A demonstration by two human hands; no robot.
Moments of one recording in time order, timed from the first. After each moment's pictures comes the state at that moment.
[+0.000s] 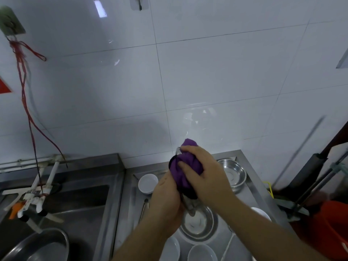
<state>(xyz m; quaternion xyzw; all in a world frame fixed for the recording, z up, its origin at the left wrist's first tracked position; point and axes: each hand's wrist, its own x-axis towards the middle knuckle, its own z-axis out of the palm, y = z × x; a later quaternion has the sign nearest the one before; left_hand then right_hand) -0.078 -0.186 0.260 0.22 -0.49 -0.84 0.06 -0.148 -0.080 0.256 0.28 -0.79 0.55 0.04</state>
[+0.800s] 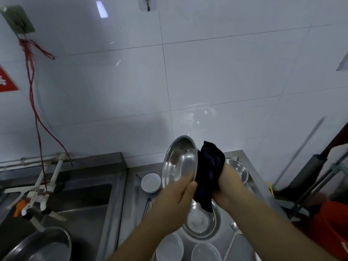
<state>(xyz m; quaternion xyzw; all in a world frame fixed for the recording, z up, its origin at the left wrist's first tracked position) -0.054 -0.224 0.238 0.00 -0.88 -0.46 0.05 -0.155 -0.081 0.248 -0.07 -0.45 0.84 -0.29</state>
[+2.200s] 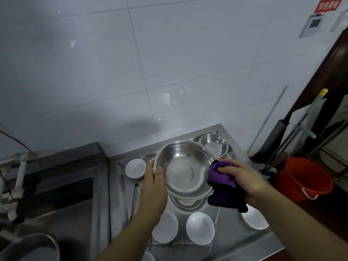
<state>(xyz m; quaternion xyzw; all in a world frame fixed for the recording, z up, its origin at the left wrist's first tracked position) -0.053 -0.245 0.160 0.23 -0.72 -0.65 0.06 -0.125 0.004 0.168 -0.14 -0.64 0.73 -0.22</state>
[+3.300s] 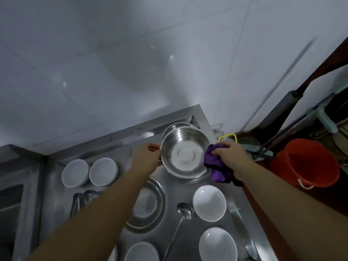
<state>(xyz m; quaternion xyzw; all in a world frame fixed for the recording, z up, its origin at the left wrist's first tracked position) -0.369 -0.110 -0.008 0.37 -0.73 -0.56 -0.09 -0.415 0.164 -0.013 -0.21 -0.78 0.56 -0.21</state>
